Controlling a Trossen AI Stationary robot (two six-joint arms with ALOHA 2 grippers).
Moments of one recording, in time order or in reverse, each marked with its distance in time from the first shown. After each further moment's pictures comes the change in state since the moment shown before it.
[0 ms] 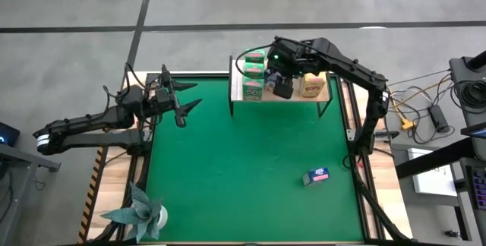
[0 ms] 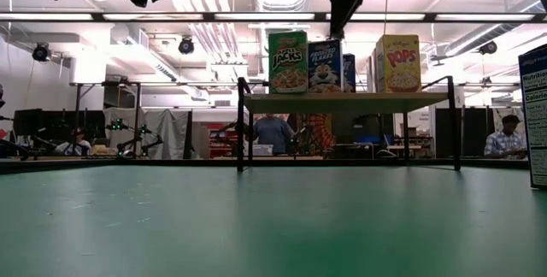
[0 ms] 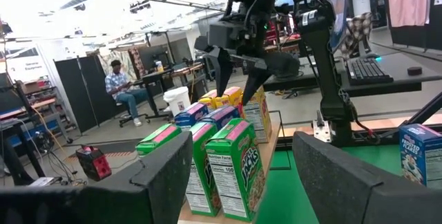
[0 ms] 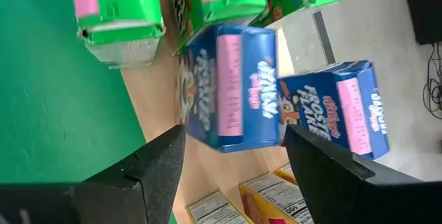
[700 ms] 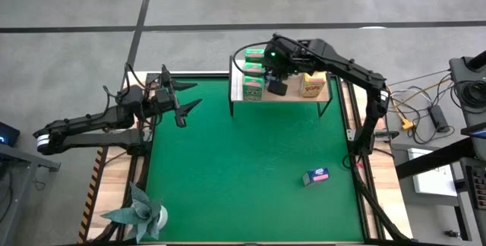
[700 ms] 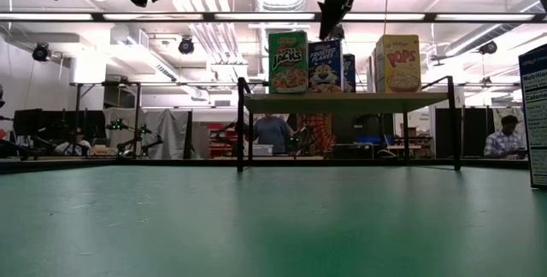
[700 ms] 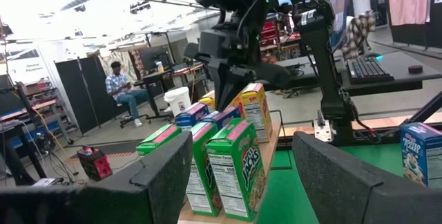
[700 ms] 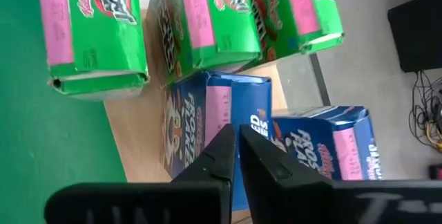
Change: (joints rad) left arm 0.000 0.000 0.000 0.000 0.000 0.008; right arm -0.021 0.000 -0.072 0.166 0.000 -0.096
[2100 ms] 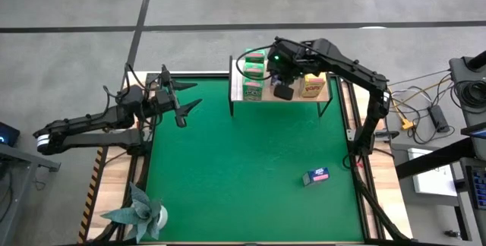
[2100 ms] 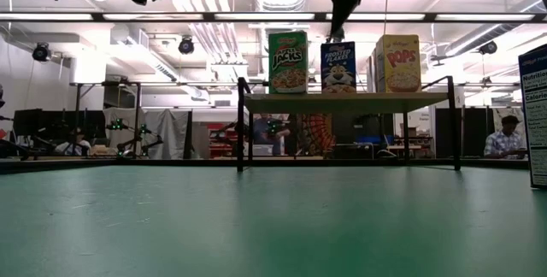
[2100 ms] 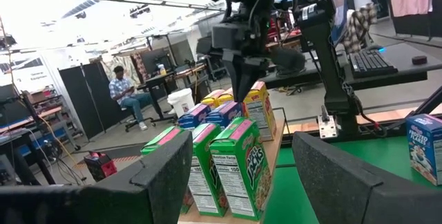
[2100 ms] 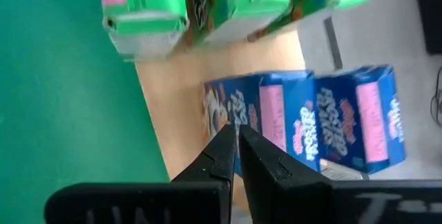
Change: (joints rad) left arm 0.000 0.002 0.000 0.001 0.000 0.047; right arm 0.024 -0.011 0.048 -0.156 -0.031 0.058
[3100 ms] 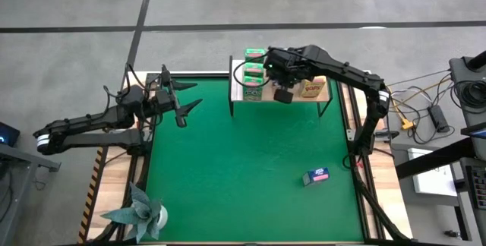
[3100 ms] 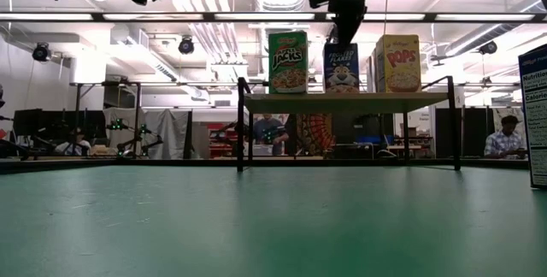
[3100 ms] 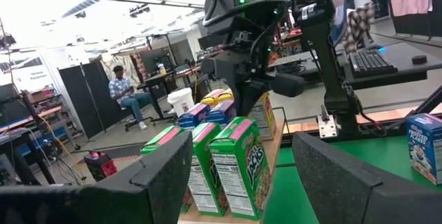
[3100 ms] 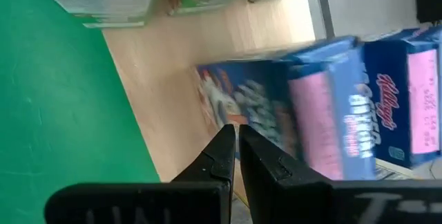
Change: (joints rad) left arm 0.000 0.001 0.000 -0.001 0.000 -0.001; right arm 0.000 0.004 -0.145 0.031 0.074 0.045
